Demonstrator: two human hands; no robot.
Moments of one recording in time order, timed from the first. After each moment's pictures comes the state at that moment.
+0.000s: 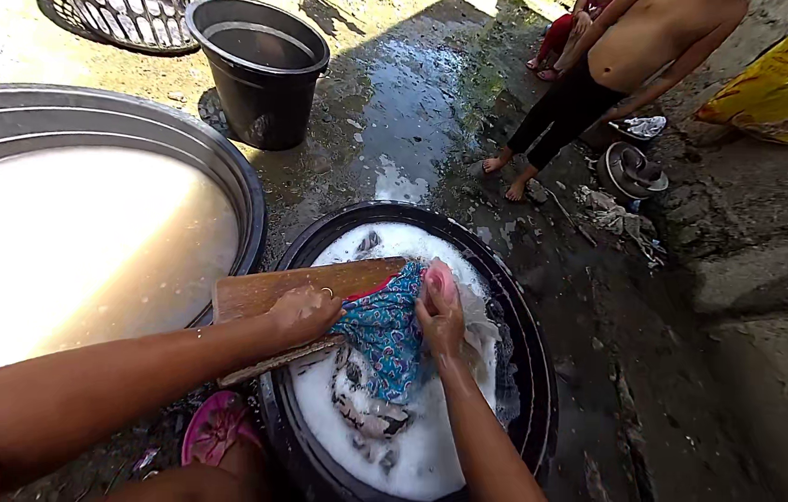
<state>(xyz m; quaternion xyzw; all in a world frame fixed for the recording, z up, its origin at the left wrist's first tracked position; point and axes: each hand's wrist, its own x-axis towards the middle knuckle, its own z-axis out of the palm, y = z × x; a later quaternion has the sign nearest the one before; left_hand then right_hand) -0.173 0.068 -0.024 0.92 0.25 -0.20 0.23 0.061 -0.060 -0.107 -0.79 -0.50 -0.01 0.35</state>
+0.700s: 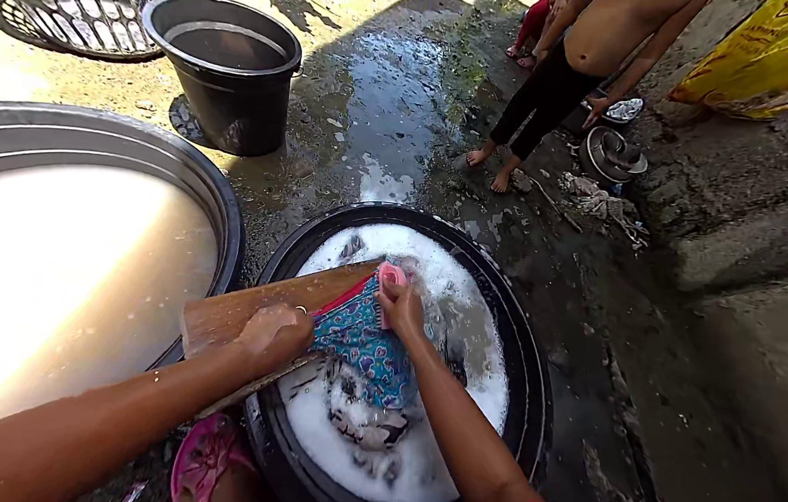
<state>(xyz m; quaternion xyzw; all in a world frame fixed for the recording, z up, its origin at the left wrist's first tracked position) -0.188 0.062 -0.045 0.93 0.28 -0.15 0.17 0.045 -0.012 -0.088 -0.83 -0.44 0.26 0.22</state>
